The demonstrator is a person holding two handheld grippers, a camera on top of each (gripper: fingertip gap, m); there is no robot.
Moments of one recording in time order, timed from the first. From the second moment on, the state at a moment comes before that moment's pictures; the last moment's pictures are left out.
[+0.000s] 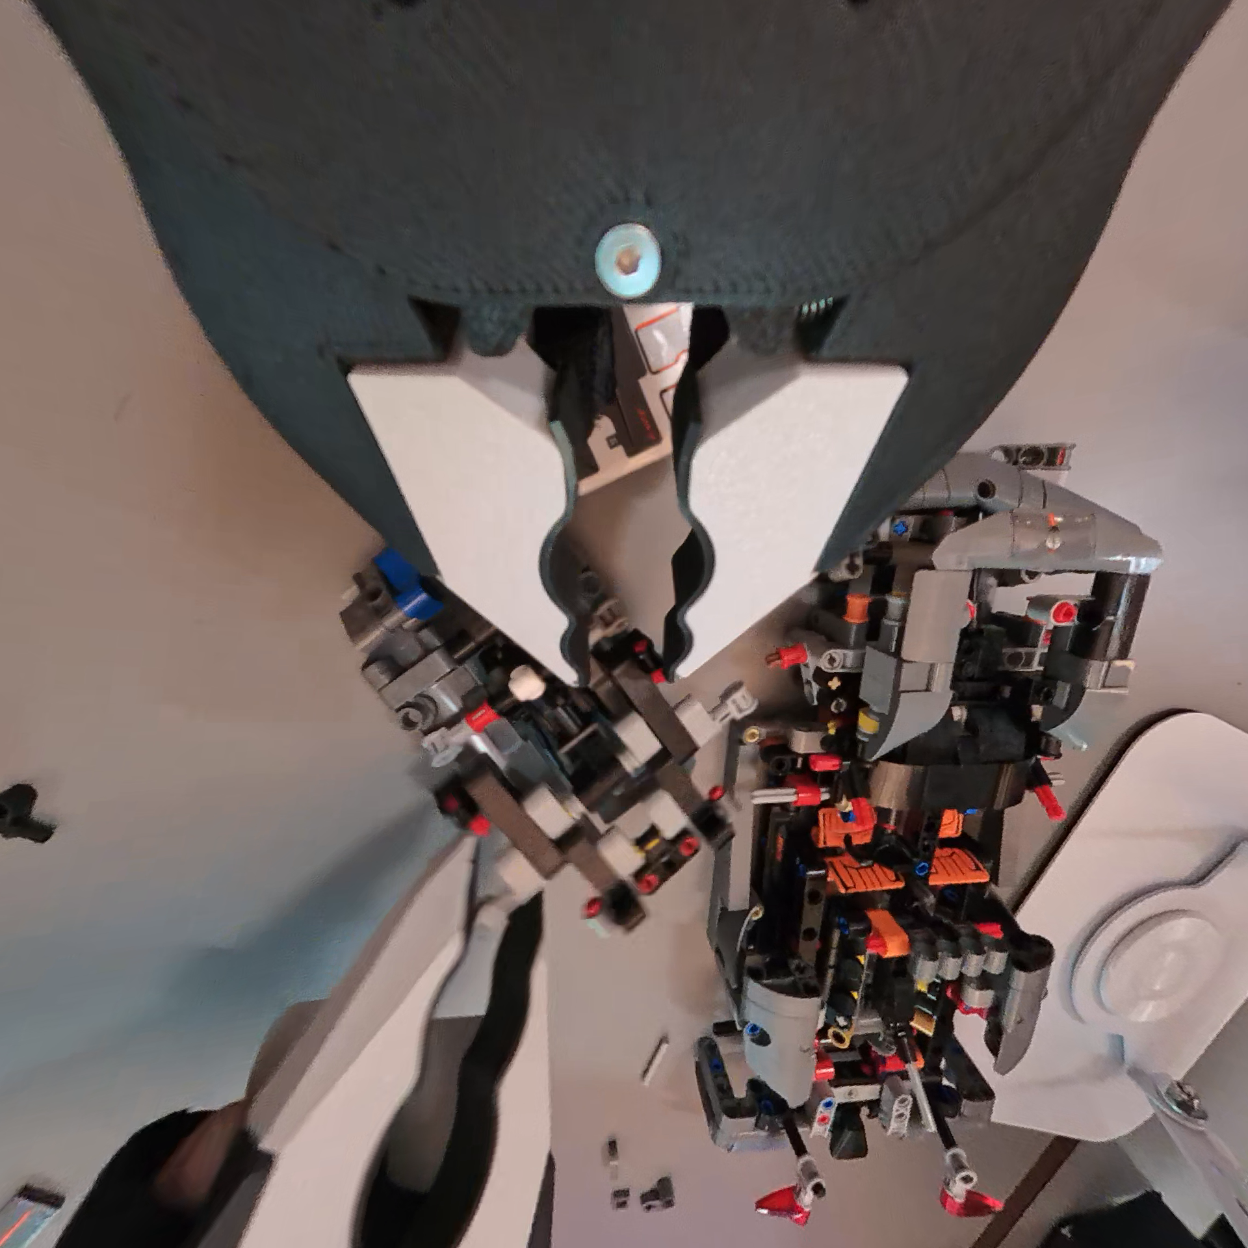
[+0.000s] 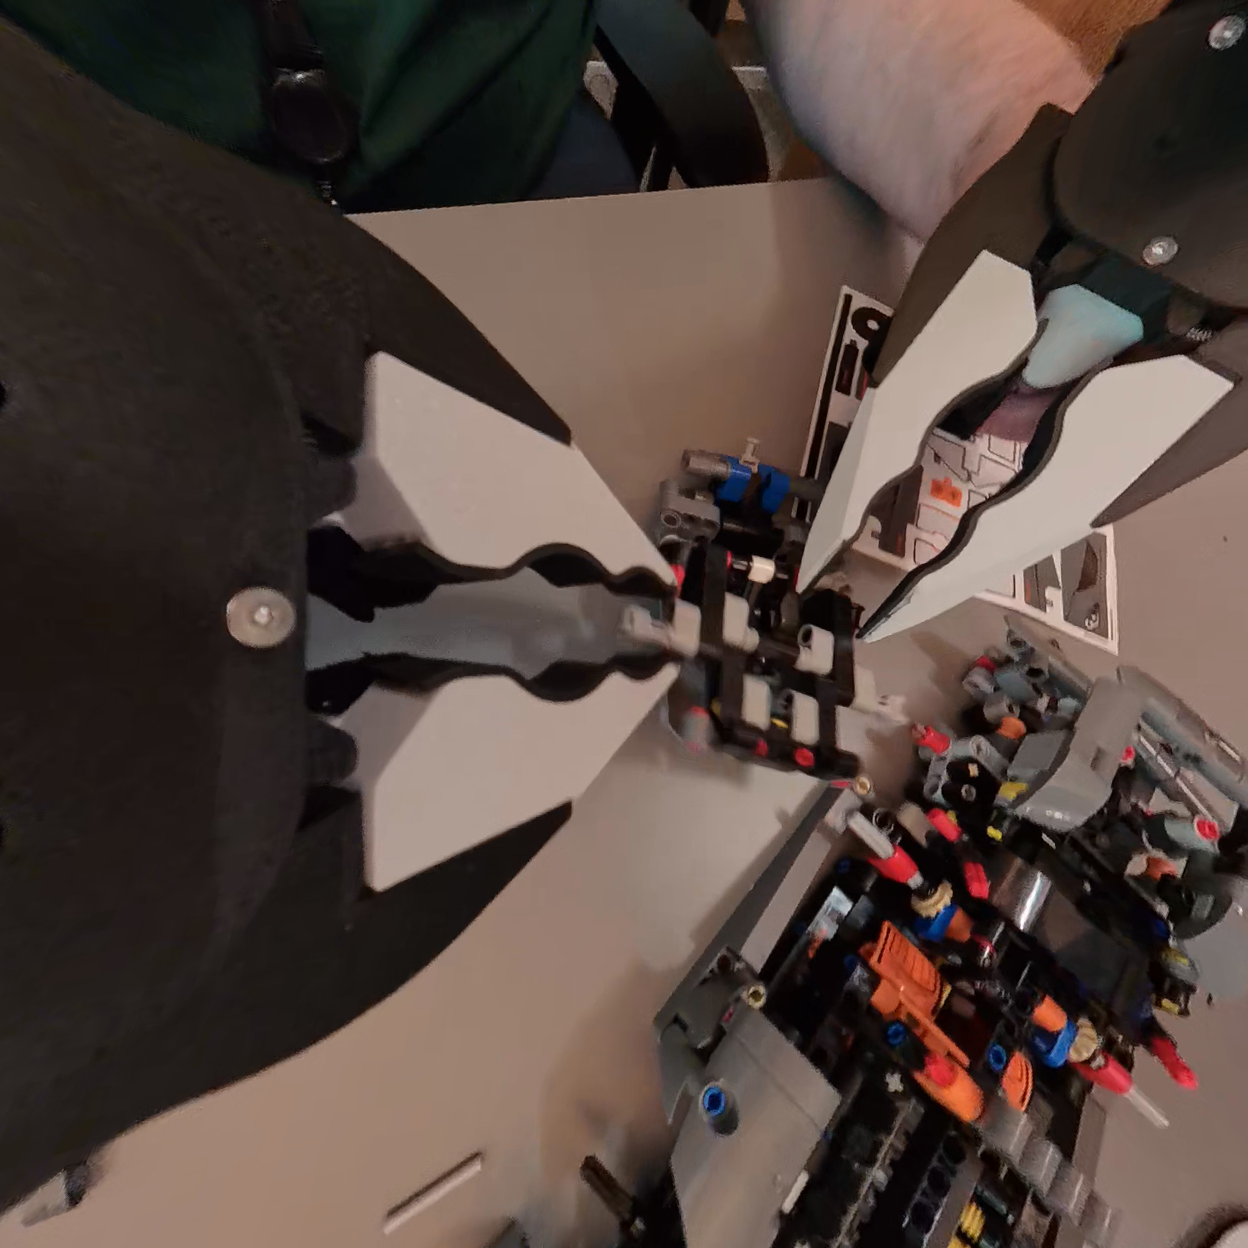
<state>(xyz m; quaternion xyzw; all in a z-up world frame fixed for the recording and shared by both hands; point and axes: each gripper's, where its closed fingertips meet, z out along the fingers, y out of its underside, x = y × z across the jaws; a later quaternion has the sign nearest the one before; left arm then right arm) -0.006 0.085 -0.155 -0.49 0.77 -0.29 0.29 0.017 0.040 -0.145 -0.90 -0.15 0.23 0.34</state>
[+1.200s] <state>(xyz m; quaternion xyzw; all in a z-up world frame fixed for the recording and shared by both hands) -0.010 0.073 -0.162 -0.54 0.72 -0.39 0.18 0.014 0.067 -0.155 -0.92 -0.22 0.10 0.32</state>
